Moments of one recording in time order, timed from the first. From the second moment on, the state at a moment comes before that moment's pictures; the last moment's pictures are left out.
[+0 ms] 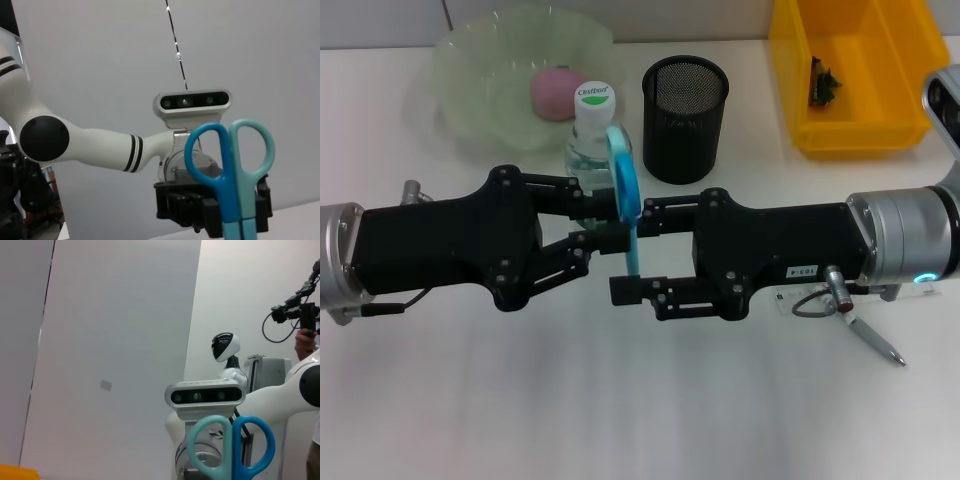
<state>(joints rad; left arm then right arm) -0.44 -2.07 0.93 0.69 1.61 1.89 -1.26 0.68 2.09 -1.03 -0.39 -1.65 -1.74 1.16</state>
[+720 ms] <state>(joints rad) -0.44 -2.06 0.93 0.69 1.61 1.87 -1.26 0.69 2.09 -1.04 -0.39 -1.63 -1.72 1.16</state>
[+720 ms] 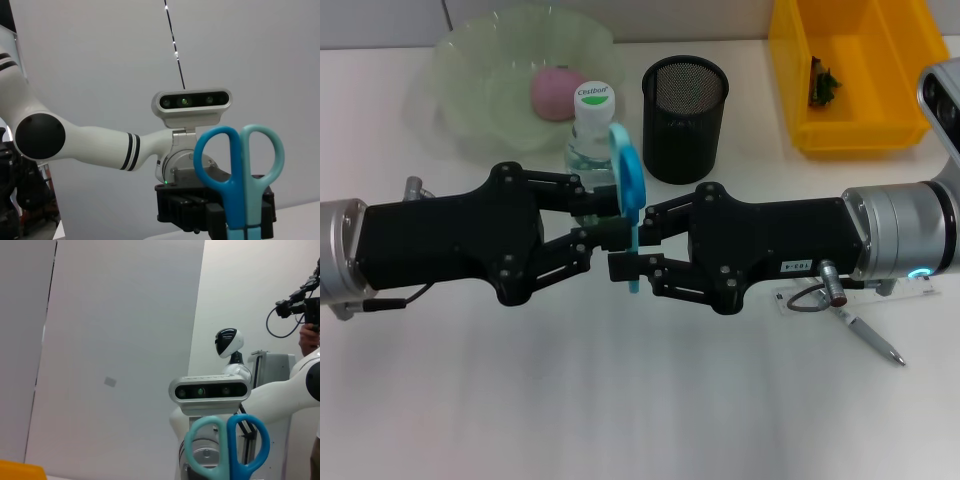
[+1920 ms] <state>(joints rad) -0.44 -2.06 0.91 0.69 1.60 1.83 -1.29 0.70 2.09 -1.04 -0.40 -1.63 -1.68 1.16</state>
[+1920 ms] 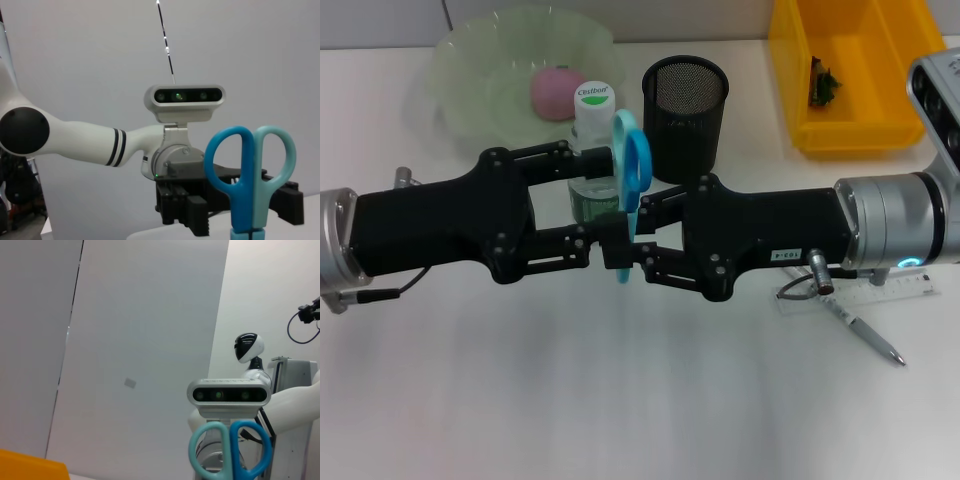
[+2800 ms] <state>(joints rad) -0.37 -2.06 0.84 0.62 1.60 1.85 -1.15 0.58 2.08 -1.03 -0.52 -1.43 -1.53 1.16</state>
